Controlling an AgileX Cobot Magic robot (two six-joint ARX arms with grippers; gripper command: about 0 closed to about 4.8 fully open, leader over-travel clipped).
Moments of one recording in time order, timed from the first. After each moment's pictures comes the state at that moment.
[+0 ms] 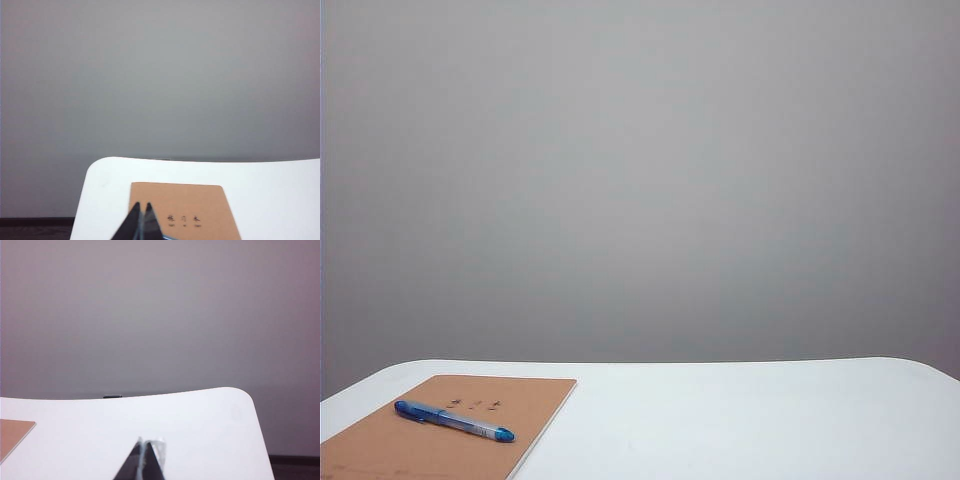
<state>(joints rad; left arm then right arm) -0.32 0.00 0.04 -0.04 -0.20 -0.04 0.14 0.00 0.03 -0.04 -0.02 0.16</state>
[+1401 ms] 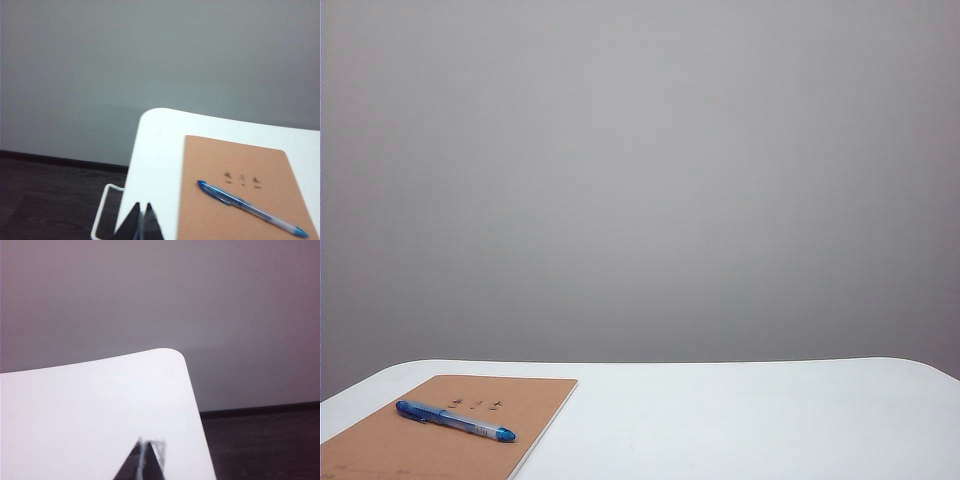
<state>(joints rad) 0.02 0.00 0.01 -0.18 -0.03 -0.06 0.14 0.00 0.01 -0.17 0.21 0.13</state>
